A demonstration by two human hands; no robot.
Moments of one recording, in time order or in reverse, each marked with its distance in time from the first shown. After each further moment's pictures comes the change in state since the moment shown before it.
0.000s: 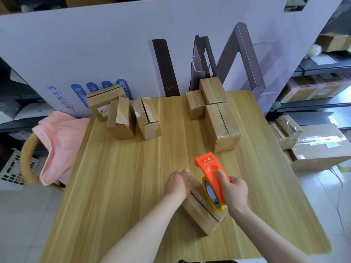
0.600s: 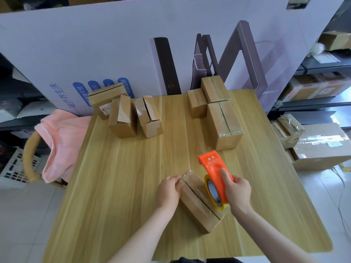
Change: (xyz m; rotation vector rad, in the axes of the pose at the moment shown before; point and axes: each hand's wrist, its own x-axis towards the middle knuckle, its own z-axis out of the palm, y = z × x) left_hand -0.027 -0.042 0.020 -0.338 0.200 -0.172; right_hand -0.003 0.005 0.000 0.035 0.035 -0.039
